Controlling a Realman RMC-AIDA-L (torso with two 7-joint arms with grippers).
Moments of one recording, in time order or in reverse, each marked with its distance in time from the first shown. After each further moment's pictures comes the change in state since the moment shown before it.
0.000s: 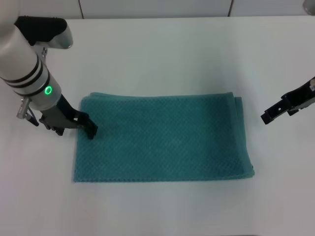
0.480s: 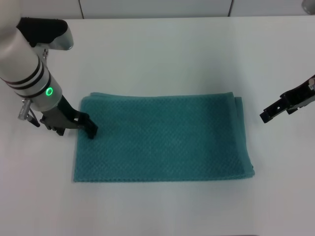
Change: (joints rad) left arm -0.003 -0.001 0.005 -0.024 -0.002 -0.030 0.000; right arm 0.002 0.003 0.000 -0.001 0.000 0.010 -0.002
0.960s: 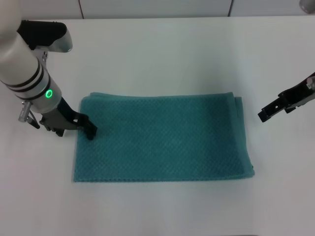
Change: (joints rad) left arm 0.000 0.001 0.000 -0.027 0.000 -0.031 0.001; right arm 0.006 0.003 0.000 0.000 0.000 0.000 -0.001
